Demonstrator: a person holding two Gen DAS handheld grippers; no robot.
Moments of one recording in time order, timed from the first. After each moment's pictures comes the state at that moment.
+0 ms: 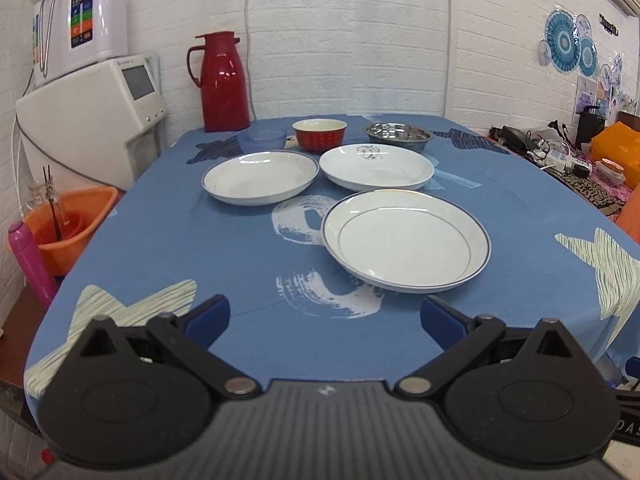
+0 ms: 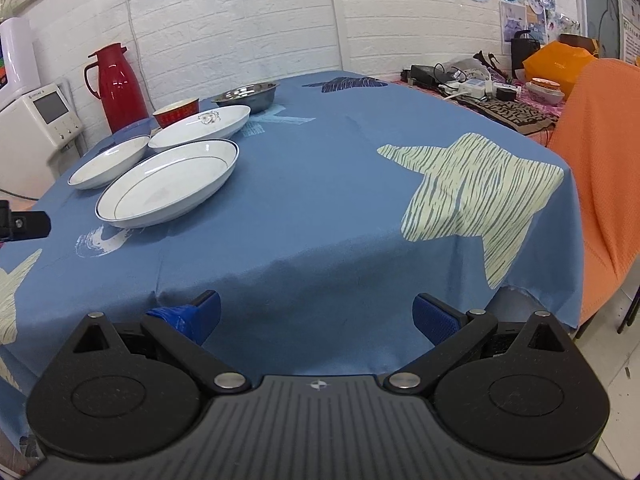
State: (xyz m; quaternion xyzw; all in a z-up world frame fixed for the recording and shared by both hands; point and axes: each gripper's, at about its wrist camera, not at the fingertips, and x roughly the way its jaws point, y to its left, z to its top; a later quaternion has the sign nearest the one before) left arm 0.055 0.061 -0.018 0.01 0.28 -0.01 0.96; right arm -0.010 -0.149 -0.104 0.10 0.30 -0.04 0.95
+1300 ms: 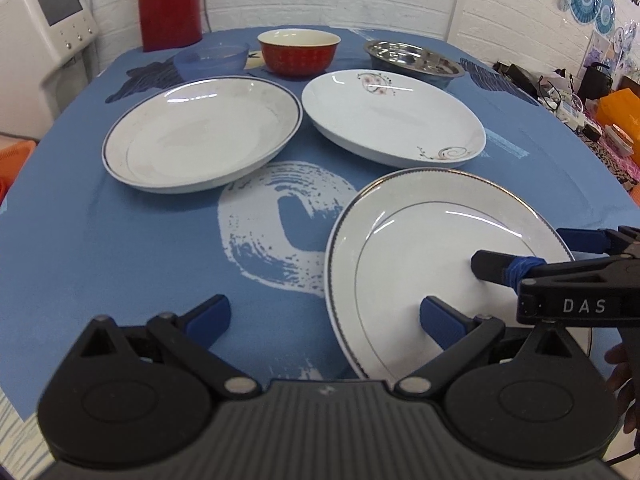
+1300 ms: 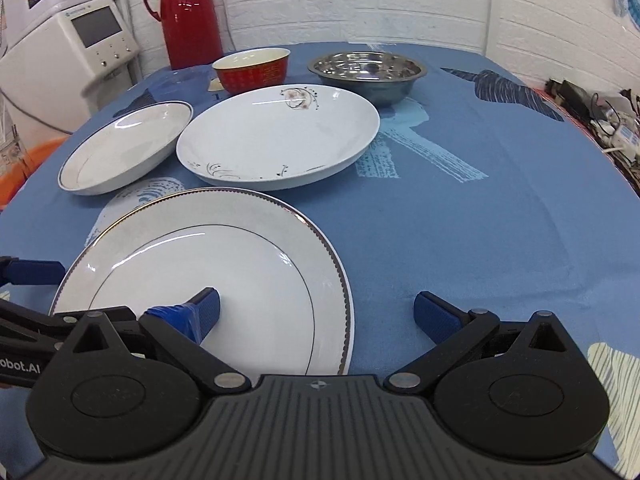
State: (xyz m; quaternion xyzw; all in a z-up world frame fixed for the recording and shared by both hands) left arm 0.237 0.071 -0.059 -0.01 0.42 -0.07 0.91; right arm 0.215 -0.095 -0.088 -0.01 0.38 0.11 0.92
